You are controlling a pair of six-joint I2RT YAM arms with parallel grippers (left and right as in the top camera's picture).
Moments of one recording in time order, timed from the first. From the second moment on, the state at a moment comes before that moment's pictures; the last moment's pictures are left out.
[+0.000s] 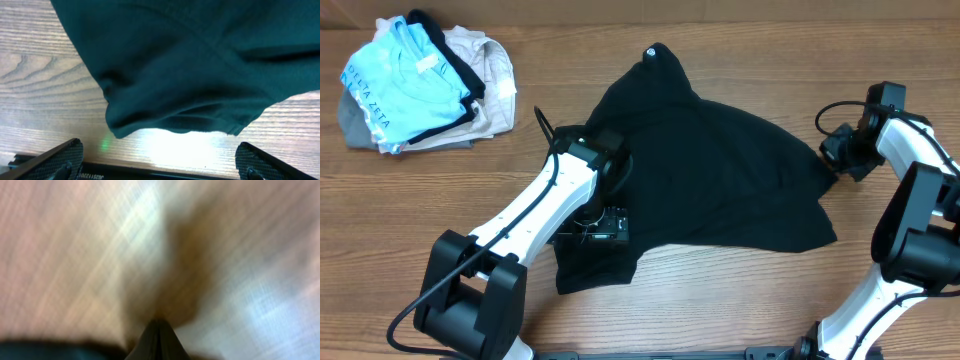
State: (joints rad) left arm -0.48 1.76 1.25 -1.30 0.02 -0.52; right arm -0.31 2.06 1.38 -0.66 -0.06 0.56
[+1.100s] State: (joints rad) left arm -0.48 1.76 1.25 -1.26 0.02 -0.52; right arm -0.34 1.86 1.52 -1.05 -0.10 0.58
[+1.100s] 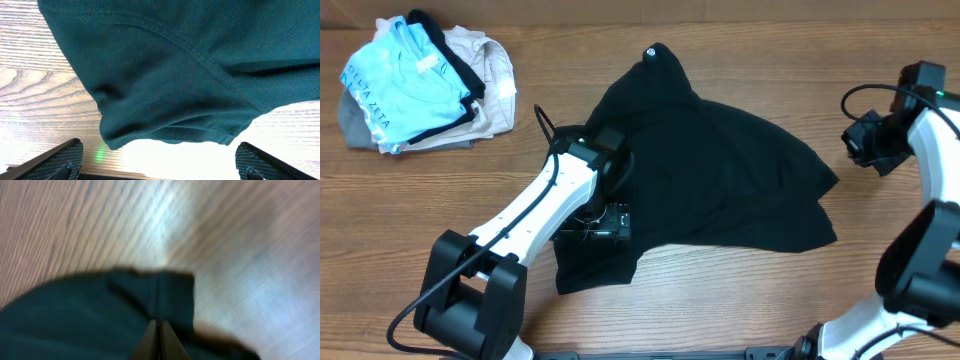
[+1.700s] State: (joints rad) left arm -0.48 1.76 1.25 -1.26 0.02 -0.52; right arm -0.30 1.86 1.20 -0.77 -0.18 0.52
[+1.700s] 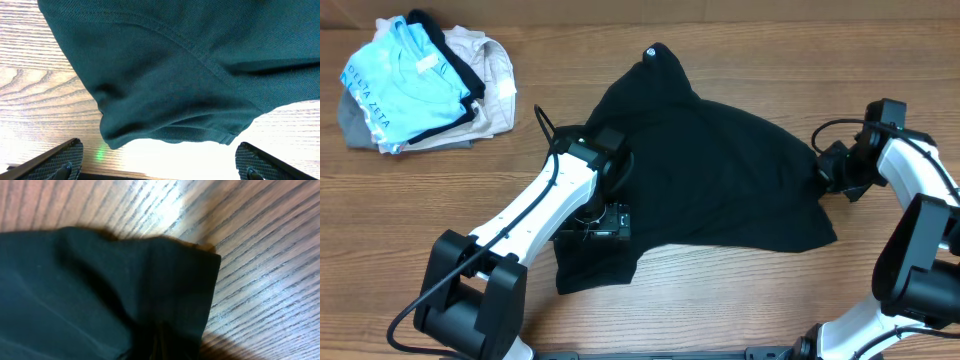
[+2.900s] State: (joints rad) left arm -0.48 1.76 1.25 -1.25 0.02 -0.52; right arm -0.30 1.93 1.08 -0.31 -0.22 0.62
